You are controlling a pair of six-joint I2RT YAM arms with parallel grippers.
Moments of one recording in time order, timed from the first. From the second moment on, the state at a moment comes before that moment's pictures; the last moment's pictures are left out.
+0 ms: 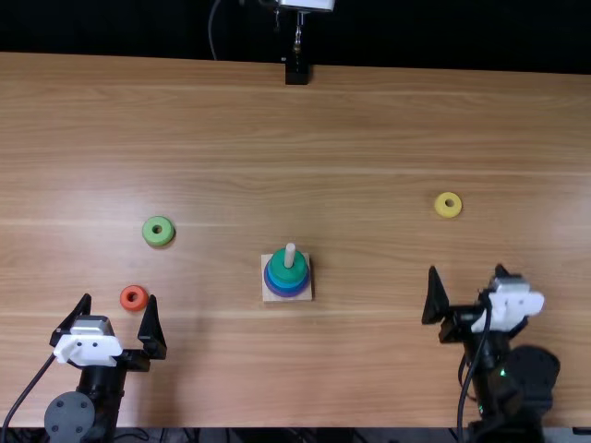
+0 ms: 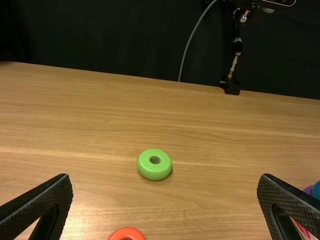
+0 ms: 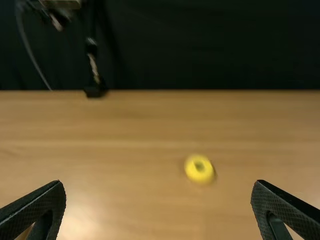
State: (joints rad) left arm -0.04 0.01 0.03 -0.09 0.01 -0.17; right arm -0.03 0.47 0.26 0.04 -0.09 -0.02
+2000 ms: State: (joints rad) left arm -0.04 0.01 0.03 -0.09 0.01 -0.17; right arm -0.03 0.01 0.03 -0.08 -0.06 -0.02
